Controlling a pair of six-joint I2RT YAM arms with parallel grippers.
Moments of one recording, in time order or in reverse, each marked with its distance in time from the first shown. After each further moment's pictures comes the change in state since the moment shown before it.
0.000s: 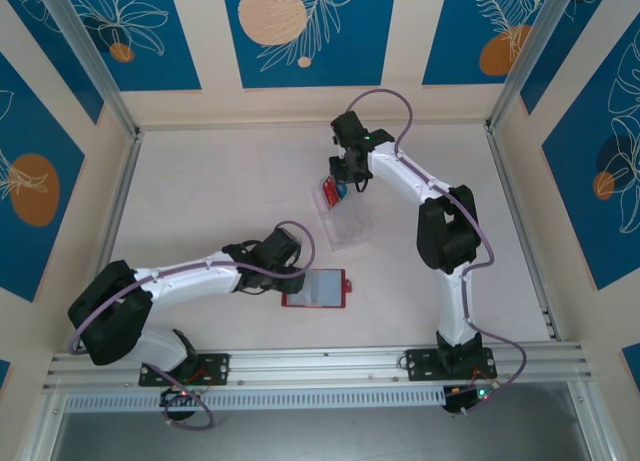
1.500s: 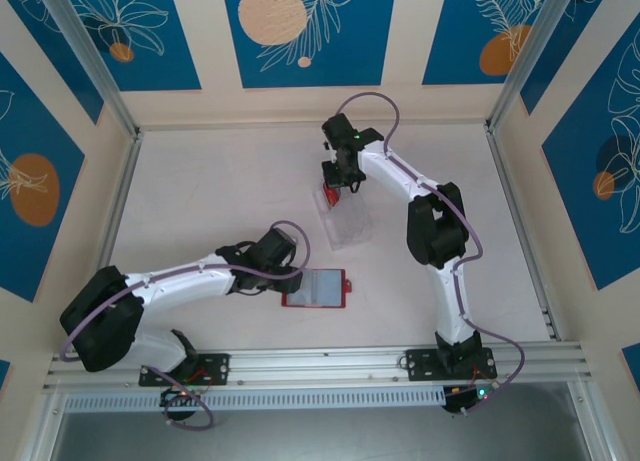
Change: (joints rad) left arm 0.012 -0.050 -0.027 -0.001 0.003 -0.004; right arm 0.025 0.088 0.119 -0.095 -0.021 -0.041
